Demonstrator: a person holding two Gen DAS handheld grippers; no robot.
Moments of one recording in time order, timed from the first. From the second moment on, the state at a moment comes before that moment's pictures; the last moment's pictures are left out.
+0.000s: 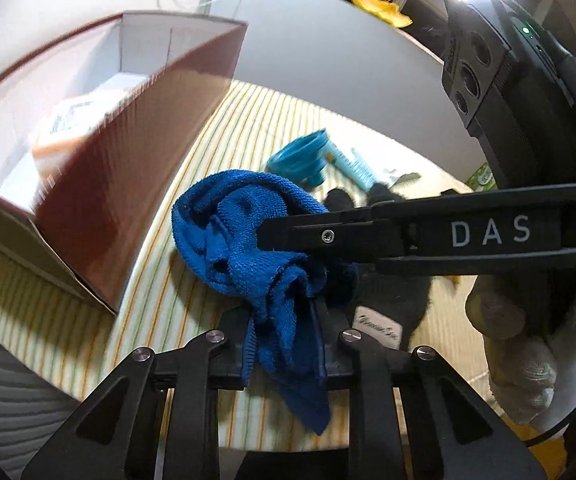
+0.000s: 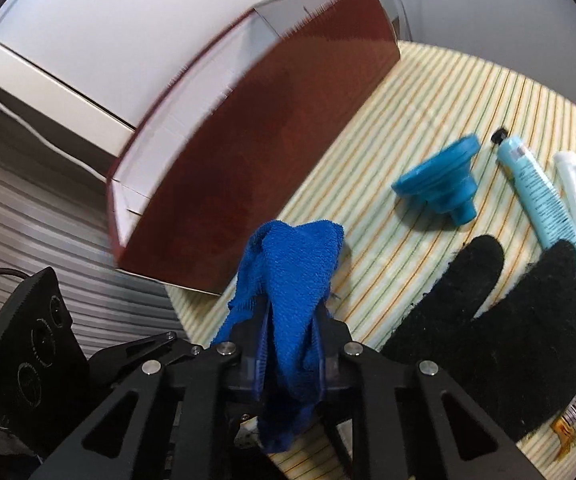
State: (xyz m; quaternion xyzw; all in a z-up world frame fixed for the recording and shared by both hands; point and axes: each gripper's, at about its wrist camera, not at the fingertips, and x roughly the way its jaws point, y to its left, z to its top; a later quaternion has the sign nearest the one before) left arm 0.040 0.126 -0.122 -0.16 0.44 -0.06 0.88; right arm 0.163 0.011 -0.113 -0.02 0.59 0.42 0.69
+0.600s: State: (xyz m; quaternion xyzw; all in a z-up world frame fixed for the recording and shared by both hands) left arm 0.047 0.165 -0.004 -0.11 0.34 -0.07 0.93; right arm 0.168 0.042 0.018 -0.02 0.47 0.46 0.76
